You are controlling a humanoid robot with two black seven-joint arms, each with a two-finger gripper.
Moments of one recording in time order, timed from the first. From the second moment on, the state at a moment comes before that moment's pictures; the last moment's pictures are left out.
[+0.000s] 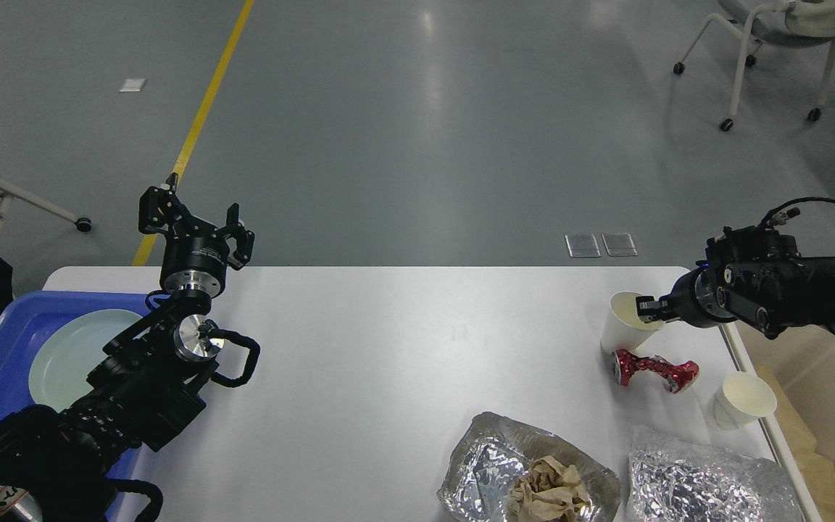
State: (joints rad) left arm -0.81 0.03 -0.76 -0.26 -0.18 -0.29 -0.59; right arm 1.24 -0.28 -1.03 0.54 -0.53 0.39 0.16
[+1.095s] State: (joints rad) left arm -0.81 0.03 -0.76 -0.26 -0.18 -0.29 -0.59; right arm 2.10 -0.67 -0.67 1.01 -0.48 0.95 0.27
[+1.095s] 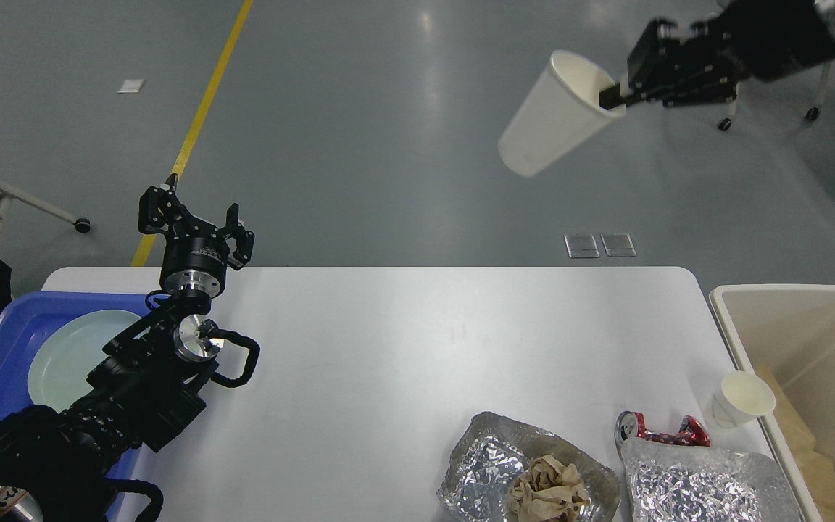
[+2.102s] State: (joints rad) left arm -0.81 0.03 -0.76 -0.26 -0.18 -0.29 -0.59; right arm 1.57 -0.69 -0.73 0.74 -0.94 0.76 0.24
